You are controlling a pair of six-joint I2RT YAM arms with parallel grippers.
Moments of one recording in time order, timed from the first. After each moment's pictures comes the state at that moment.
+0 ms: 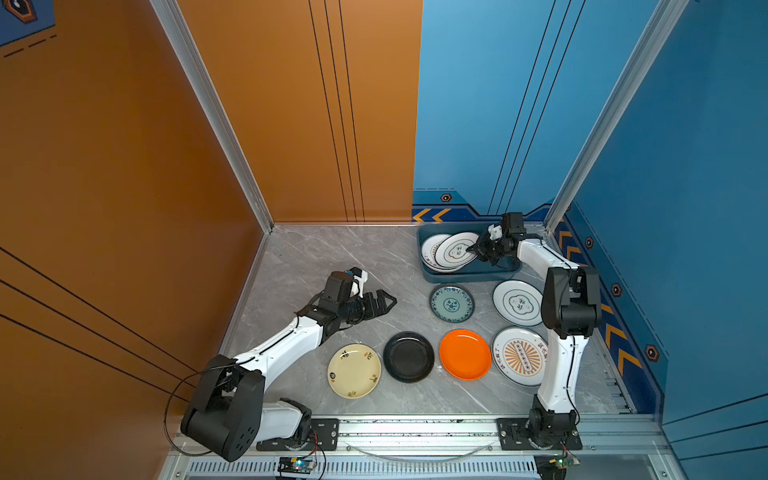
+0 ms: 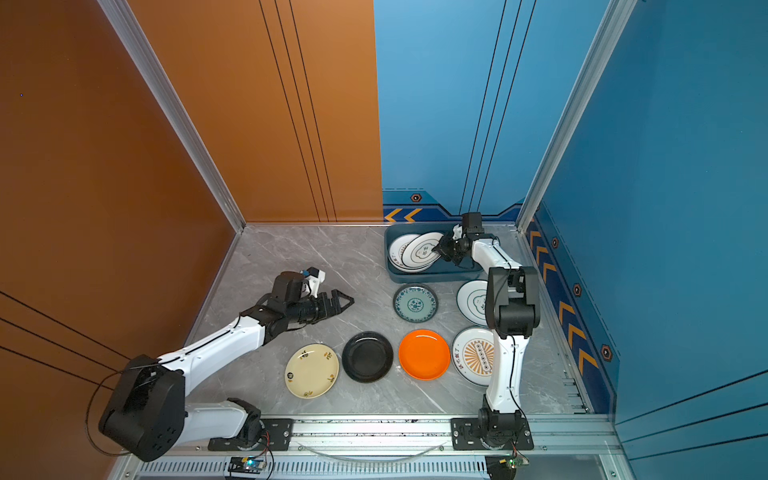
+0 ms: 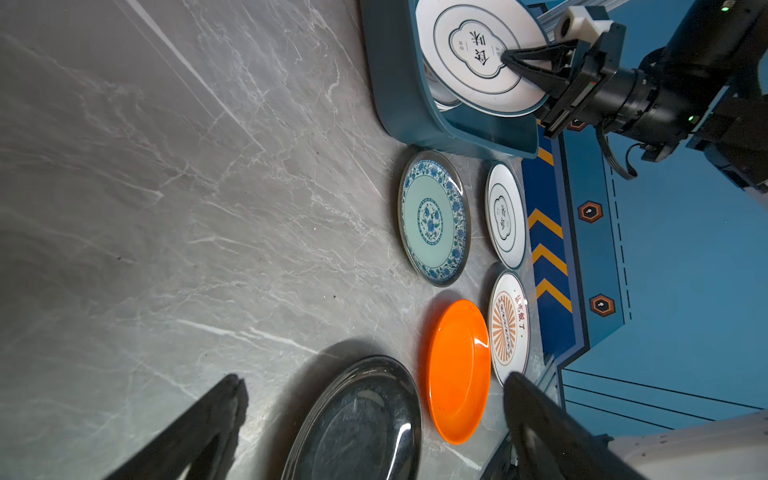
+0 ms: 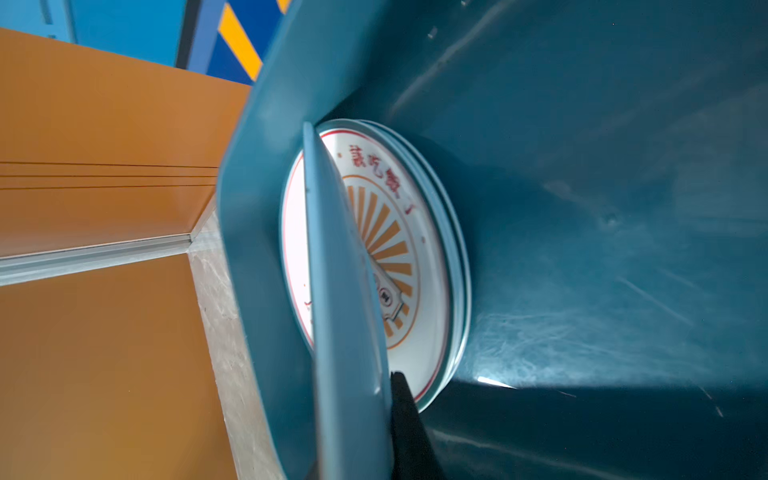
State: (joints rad) left arm -0.39 1.32 0.71 -0.09 0.45 -0.70; right arm 0.02 2.16 1.68 -0.45 -0.54 0.71
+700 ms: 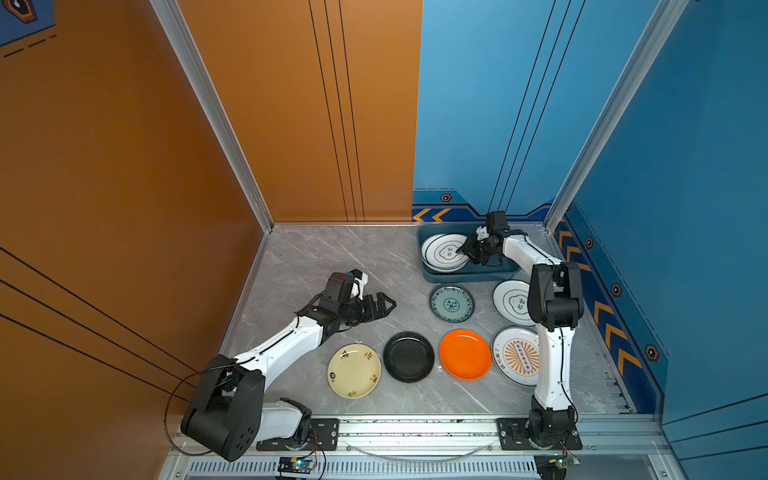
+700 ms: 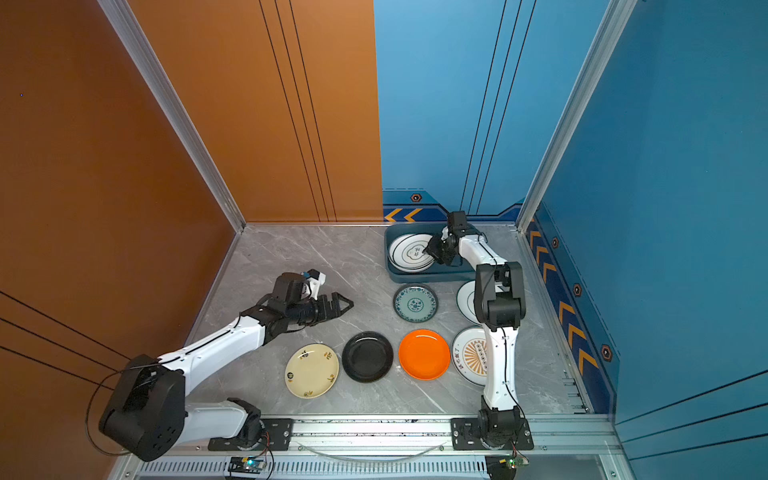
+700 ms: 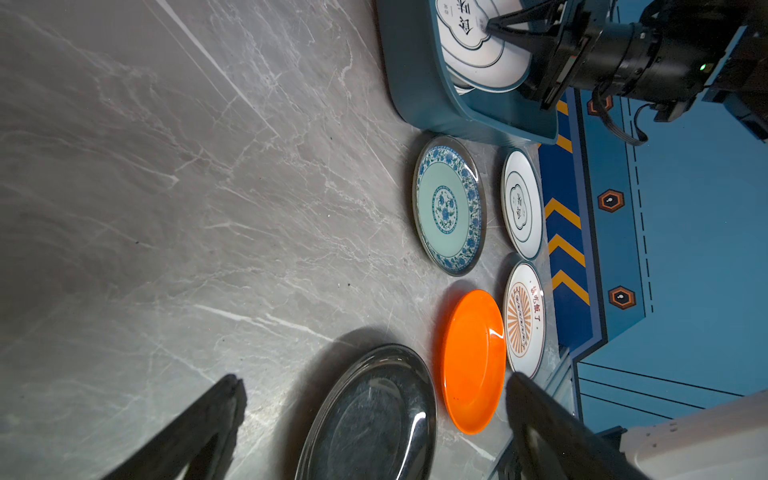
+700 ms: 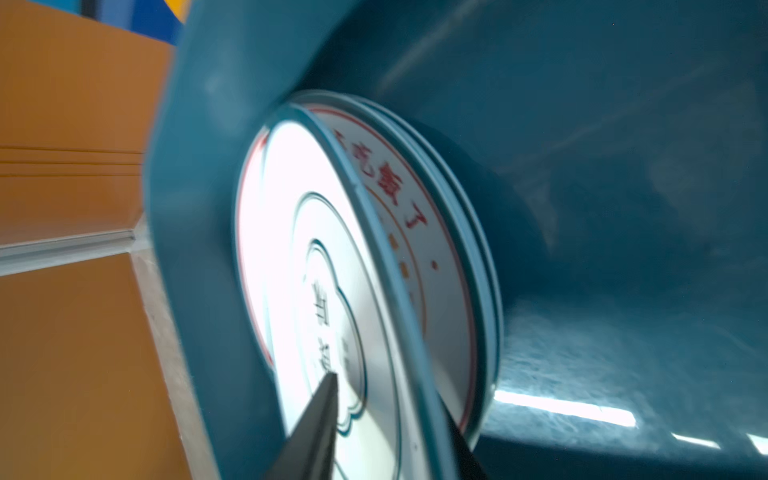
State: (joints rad) left arm -0.39 1.32 0.71 -0.13 0.44 -0.68; right arm 0.09 2.28 1.83 -0.58 -0.44 0.67
